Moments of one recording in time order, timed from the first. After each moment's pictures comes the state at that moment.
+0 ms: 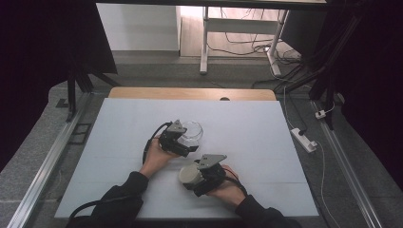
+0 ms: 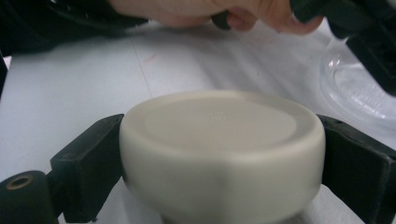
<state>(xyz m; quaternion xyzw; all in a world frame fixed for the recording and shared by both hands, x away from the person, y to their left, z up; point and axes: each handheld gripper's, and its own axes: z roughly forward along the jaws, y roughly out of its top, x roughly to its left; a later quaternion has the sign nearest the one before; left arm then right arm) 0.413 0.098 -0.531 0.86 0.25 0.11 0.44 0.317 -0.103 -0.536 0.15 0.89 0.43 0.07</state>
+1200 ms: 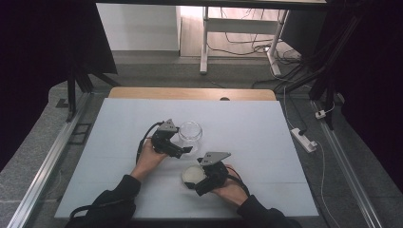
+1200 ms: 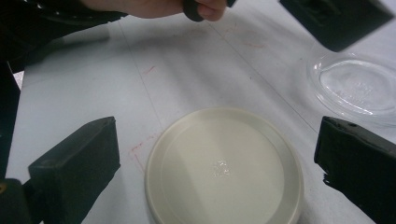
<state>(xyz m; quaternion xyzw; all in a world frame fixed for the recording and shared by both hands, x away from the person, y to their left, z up) 0.398 0.125 -0.515 0.84 0.28 0.09 0.46 0.317 -0.110 -0.525 0.17 0.87 0.45 0.05</state>
